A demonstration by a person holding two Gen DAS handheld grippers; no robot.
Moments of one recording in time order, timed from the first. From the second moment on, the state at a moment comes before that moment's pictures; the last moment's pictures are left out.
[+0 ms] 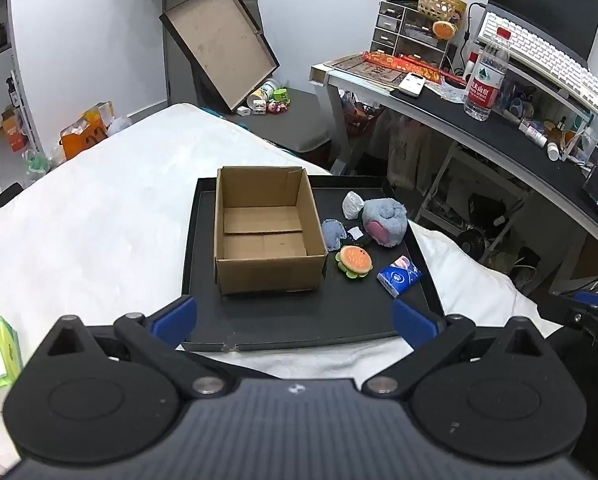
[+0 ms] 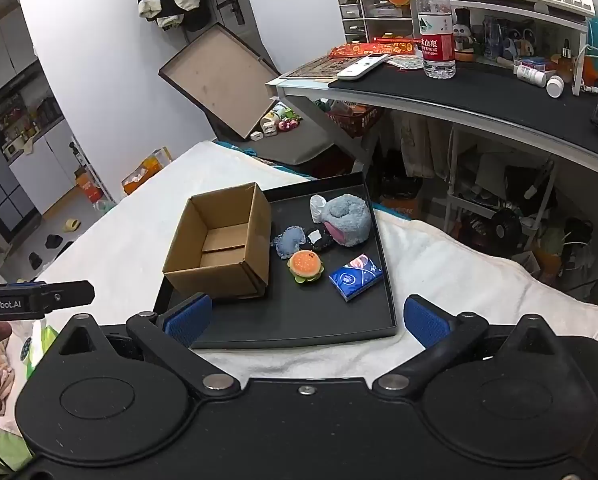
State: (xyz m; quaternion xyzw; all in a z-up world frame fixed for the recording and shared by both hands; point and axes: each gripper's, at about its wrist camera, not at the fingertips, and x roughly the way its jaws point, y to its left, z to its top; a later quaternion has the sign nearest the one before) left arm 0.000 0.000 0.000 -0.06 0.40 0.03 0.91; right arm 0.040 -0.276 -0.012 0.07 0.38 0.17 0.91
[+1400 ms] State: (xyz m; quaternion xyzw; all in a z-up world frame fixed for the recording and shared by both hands) left arm -0.008 0.008 0.001 -0.09 0.39 0.04 0.92; right arm 0.040 -0.271 -0.006 0.05 0.38 0.18 0.90
